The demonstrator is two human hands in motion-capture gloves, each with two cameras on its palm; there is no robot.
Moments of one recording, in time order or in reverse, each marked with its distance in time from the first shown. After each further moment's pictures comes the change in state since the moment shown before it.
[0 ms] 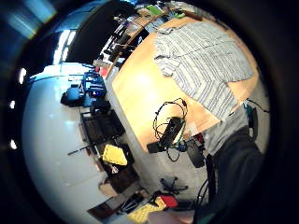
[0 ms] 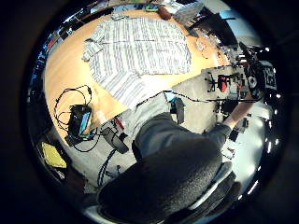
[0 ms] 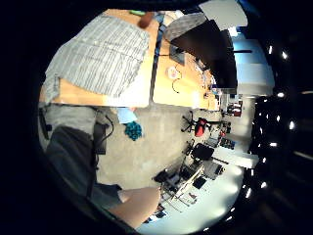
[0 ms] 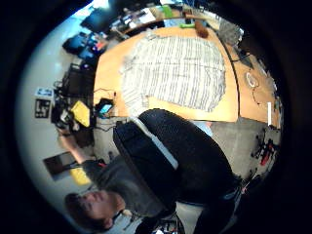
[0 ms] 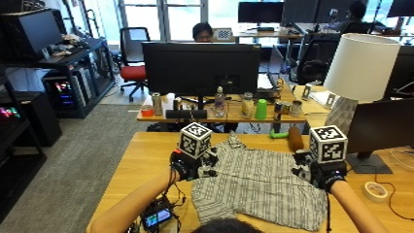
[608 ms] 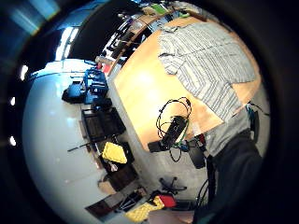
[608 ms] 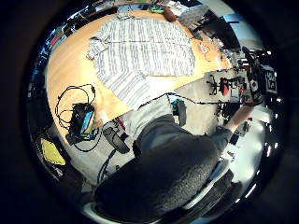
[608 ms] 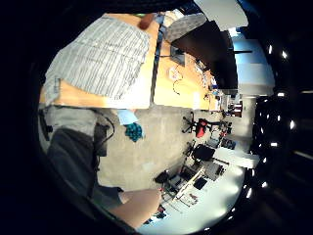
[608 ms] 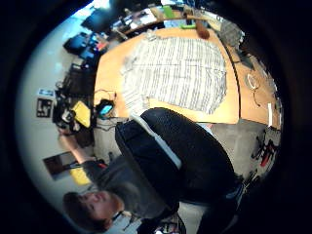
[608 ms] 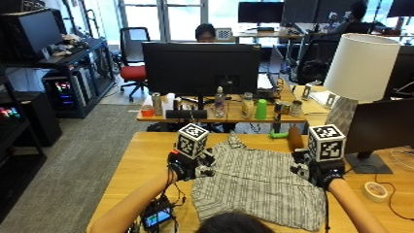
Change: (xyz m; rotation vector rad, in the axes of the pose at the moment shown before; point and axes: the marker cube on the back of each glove) left arm -0.015 -0.001 0.009 -0.011 -0.010 -0.044; right arm -0.003 -0.011 -0.001 0.008 -0.016 -0.001
